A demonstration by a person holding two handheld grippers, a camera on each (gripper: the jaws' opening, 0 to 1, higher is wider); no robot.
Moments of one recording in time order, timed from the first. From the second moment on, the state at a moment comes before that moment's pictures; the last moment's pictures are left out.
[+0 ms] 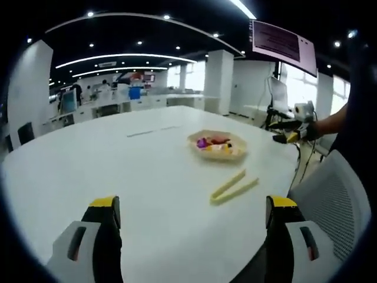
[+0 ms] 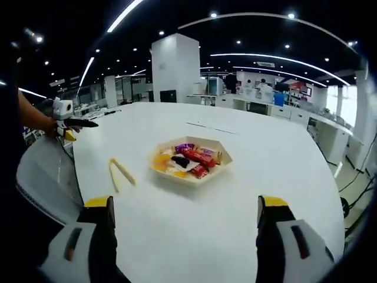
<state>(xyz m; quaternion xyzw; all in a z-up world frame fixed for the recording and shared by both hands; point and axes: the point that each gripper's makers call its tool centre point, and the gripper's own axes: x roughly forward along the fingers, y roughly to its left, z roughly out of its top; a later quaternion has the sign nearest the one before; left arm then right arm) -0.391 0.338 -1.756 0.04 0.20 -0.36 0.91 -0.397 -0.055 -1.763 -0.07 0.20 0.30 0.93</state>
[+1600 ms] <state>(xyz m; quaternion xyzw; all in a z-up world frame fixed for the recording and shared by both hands) -0.397 0.323 -1.758 0.02 0.19 -0.37 0.91 -0.391 -0.058 -1.754 -0.05 0.19 0.28 0.94</state>
